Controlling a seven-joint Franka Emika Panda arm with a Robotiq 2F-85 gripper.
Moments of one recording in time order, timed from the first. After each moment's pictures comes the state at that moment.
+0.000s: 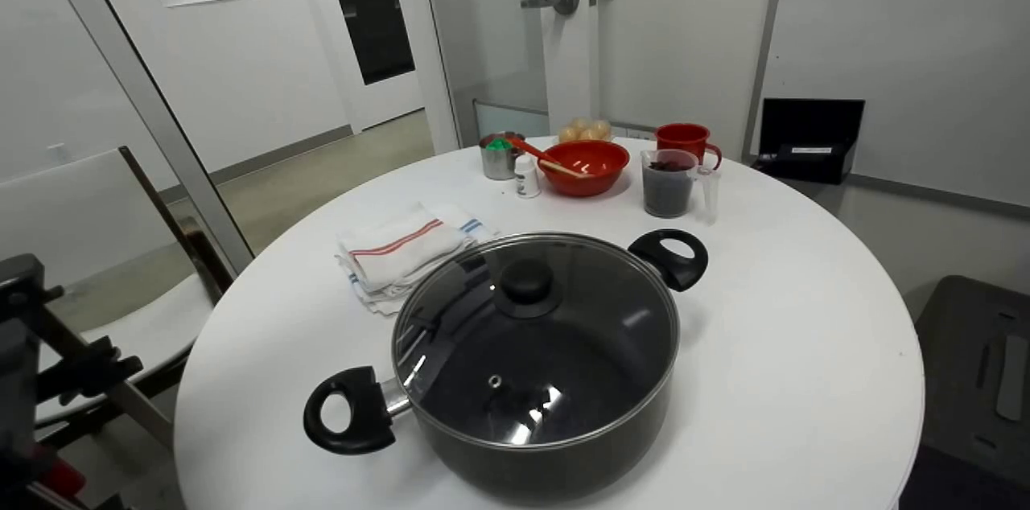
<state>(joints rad) -0.17 -0.34 -0.21 -2.27 -0.33 2.00 -0.38</state>
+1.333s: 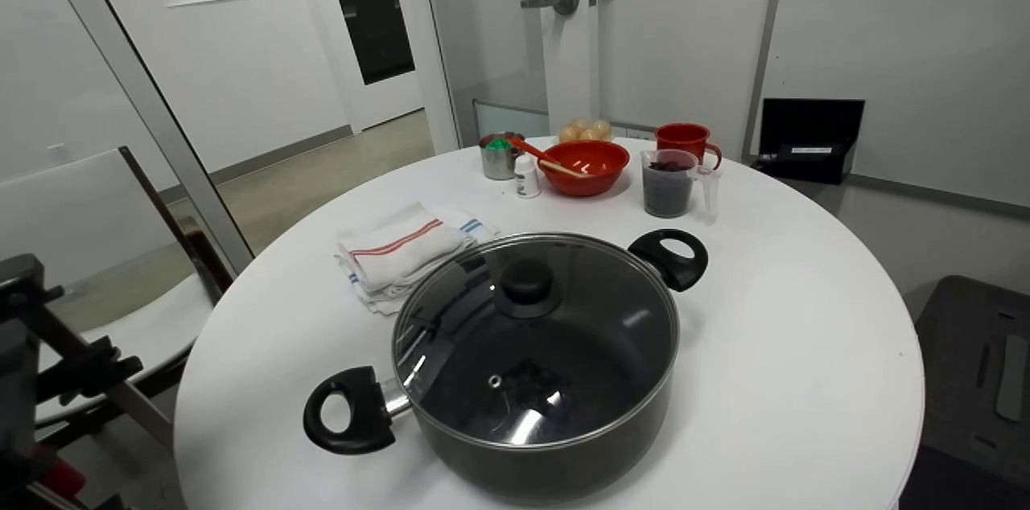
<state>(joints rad) -0.17 0.09 -0.22 -2.25 0.10 2.41 -0.70</state>
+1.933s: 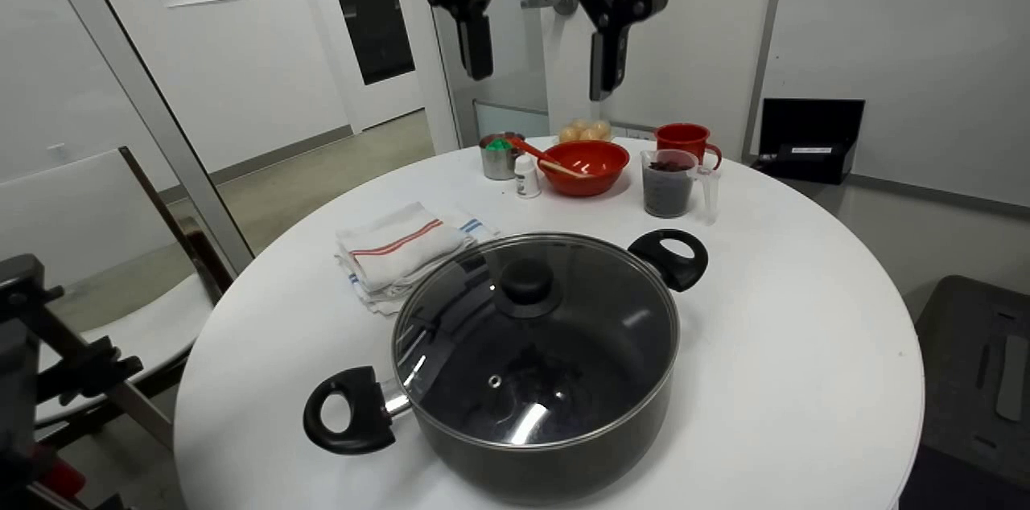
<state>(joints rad) -0.22 0.30 -0.16 -2.14 0.16 2.42 -0.70</state>
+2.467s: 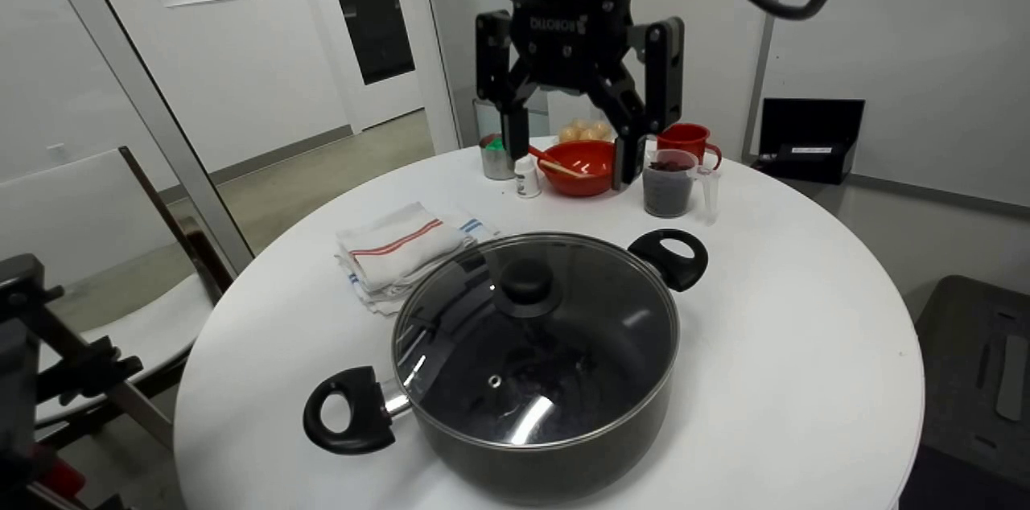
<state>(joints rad) -0.22 0.48 -0.13 -2.05 0.11 2.48 -0.55</state>
